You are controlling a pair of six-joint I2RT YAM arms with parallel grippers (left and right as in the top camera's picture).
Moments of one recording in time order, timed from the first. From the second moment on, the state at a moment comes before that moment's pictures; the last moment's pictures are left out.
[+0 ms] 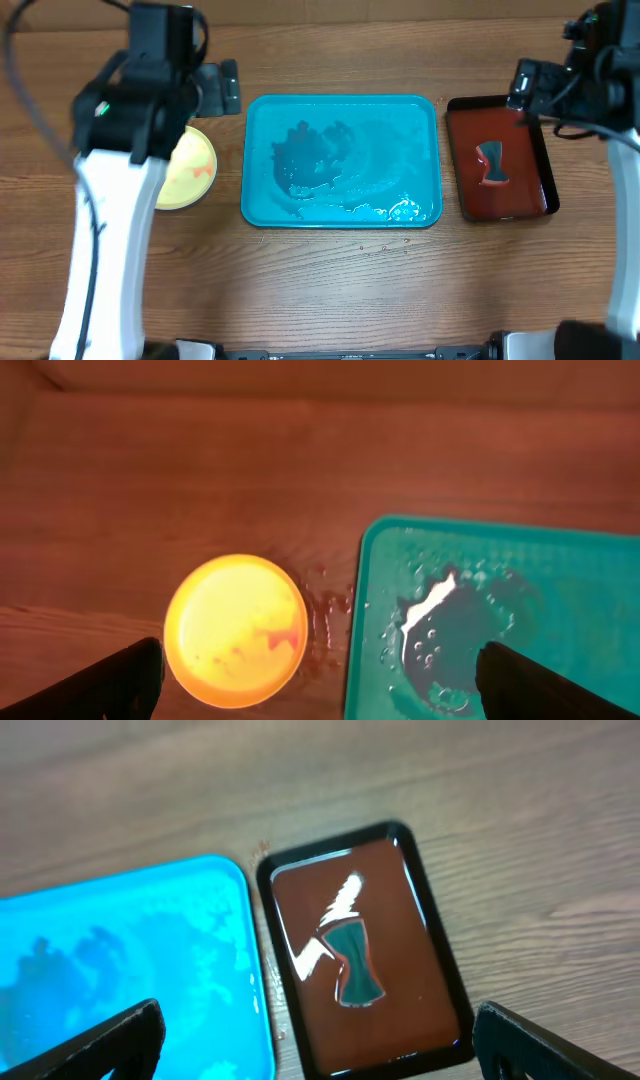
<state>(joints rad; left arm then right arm) -0.16 1.54 1.91 -1.20 -0.23 -0.18 -0.09 1.55 1.83 -1.24 0.01 0.15</state>
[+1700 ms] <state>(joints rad) -0.16 1.51 1.92 -1.20 -0.23 -0.18 -0.09 1.26 1.84 -1.29 -0.15 0.15</state>
